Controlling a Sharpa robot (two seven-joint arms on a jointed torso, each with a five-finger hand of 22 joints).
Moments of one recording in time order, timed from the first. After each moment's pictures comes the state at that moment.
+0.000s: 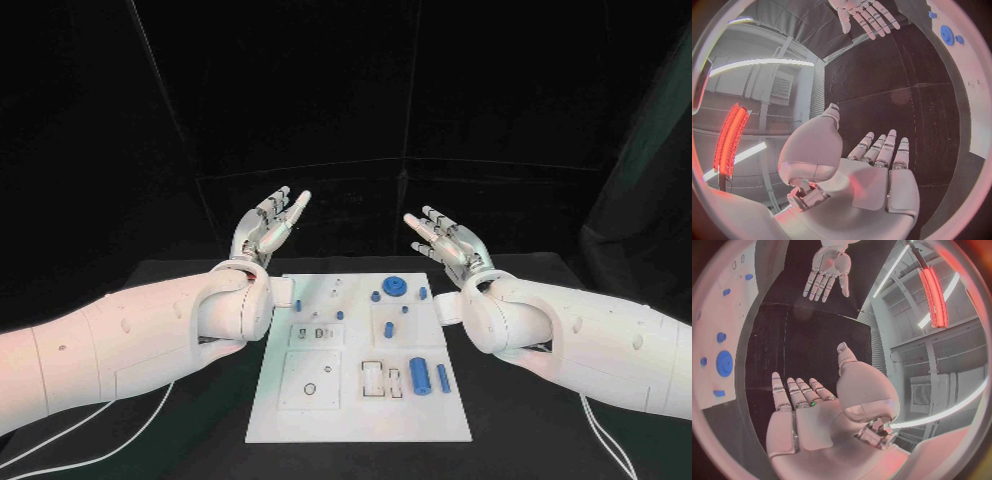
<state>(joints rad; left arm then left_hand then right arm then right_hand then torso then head) 1.21 -0.69 -0.14 1.40 0.08 -0.65 0.61 1.07 0.01 -0.04 0.26 0.07 0.25 0.14 0.02 0.03 0.19 0.18 0.02 0.02 0.31 0.19 0.03 0.04 0.15 0.09 0.28 0.01 0.02 1.09 -0.75 0.00 1.47 -0.12 -0.53 0.41 1.06 0.14 -0.13 0.01 0.18 0.11 0.13 0.01 0.02 0.14 0.19 0.01 0.02 0.15 0.18 0.02 0.02 0.06 0.27 0.28 0.04 0.04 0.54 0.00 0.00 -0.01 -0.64</state>
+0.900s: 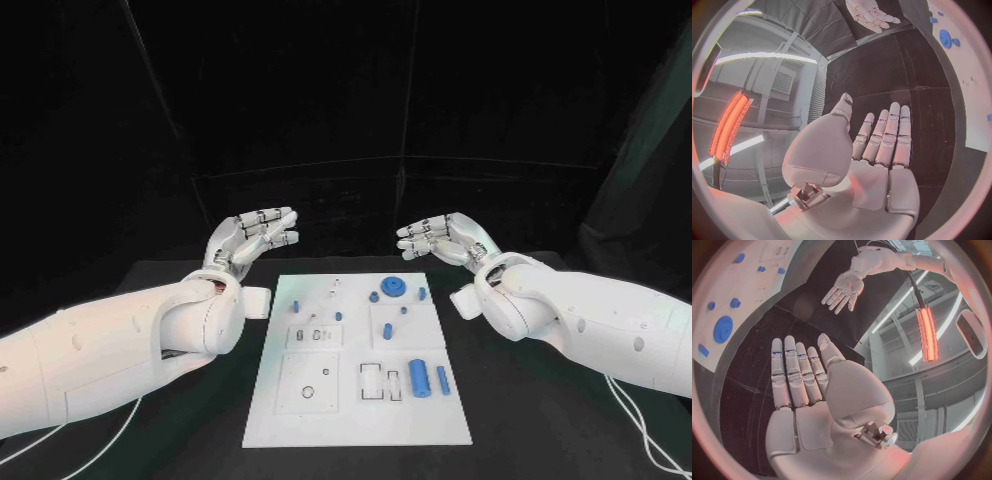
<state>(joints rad) 1.21 -0.81 -0.14 1.48 0.09 -0.55 0.62 1.31 0.04 -0.05 0.10 0.07 0.80 0.19 0.13 0.08 0.85 0.21 0.16 0.08 0.93 0.17 0.21 0.12 0.18 0.74 0.28 0.27 0.13 1.13 -0.77 0.00 1.37 -0.54 -0.40 0.35 1.36 0.17 -0.10 -0.21 0.17 0.90 0.22 0.15 0.07 1.01 0.17 0.16 0.06 1.11 0.12 0.20 0.07 0.17 0.87 0.23 0.33 0.16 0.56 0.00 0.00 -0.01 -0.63</state>
